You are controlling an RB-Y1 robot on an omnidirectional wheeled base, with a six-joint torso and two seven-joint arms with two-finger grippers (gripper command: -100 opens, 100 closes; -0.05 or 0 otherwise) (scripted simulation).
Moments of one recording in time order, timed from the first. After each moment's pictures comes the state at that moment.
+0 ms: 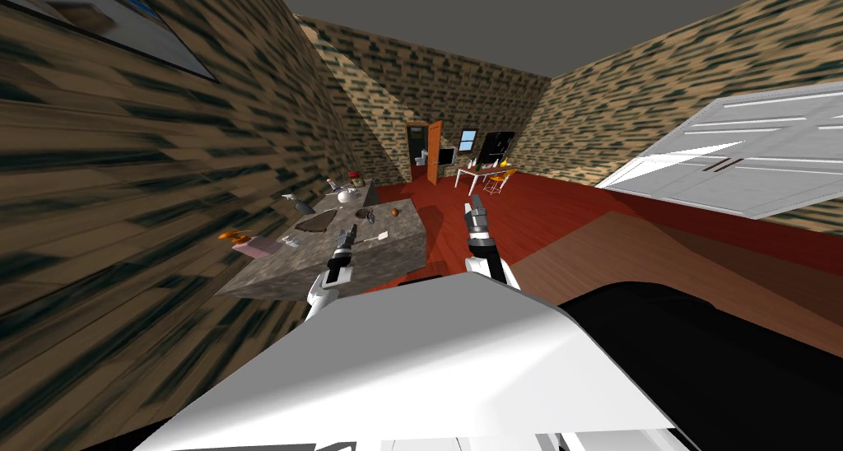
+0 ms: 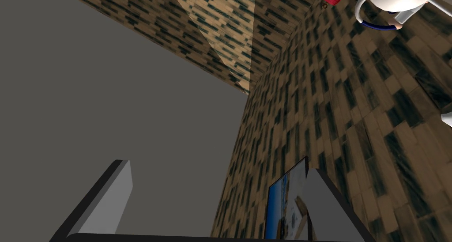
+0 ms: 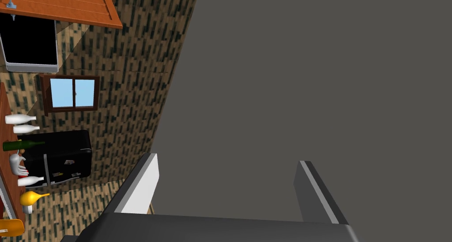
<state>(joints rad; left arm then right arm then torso) -0.02 0.30 0.26 -1.19 -0.18 -0.63 -0.69 0.52 -0.02 0.00 -2.30 0.07 -0.37 0.06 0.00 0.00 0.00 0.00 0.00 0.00</state>
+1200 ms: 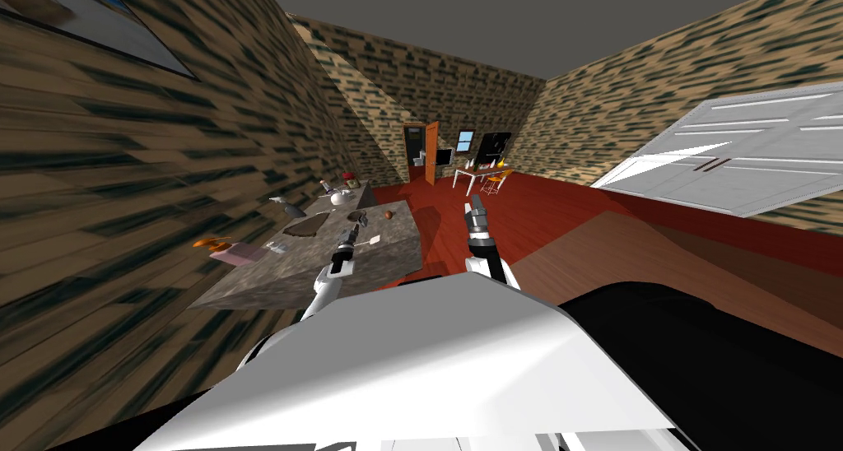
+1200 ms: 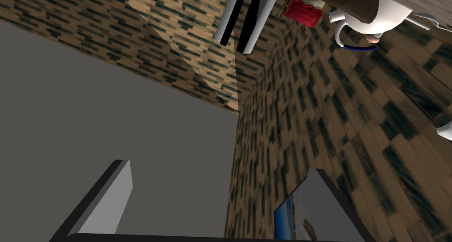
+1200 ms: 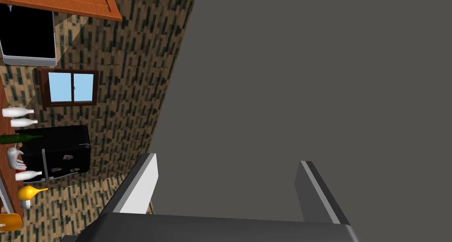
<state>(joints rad) -0.20 0.34 0.28 -0.89 -0.17 -0.62 -0.82 0.52 -0.02 0.00 -2.30 0.07 -0.37 0.06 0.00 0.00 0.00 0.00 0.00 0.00</state>
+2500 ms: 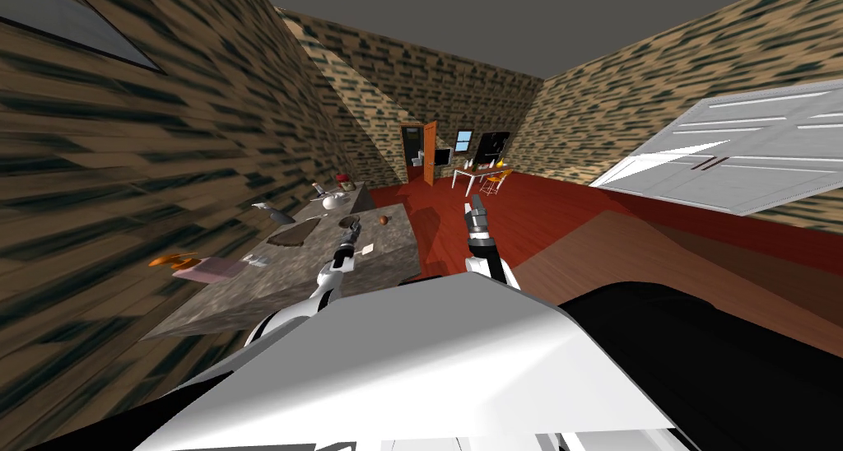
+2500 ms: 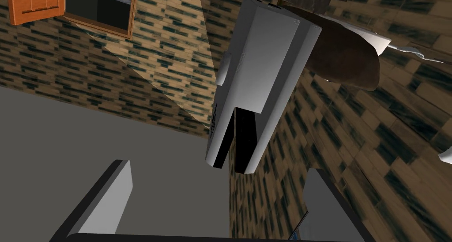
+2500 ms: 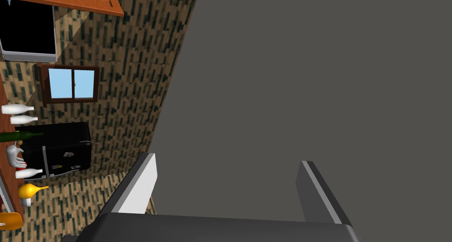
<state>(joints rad) -0.36 0.37 0.31 -0.60 -0.16 -0.60 -0.95 0.52 -0.02 0.00 -2.30 0.07 -0.37 0.06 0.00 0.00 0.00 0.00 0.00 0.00</state>
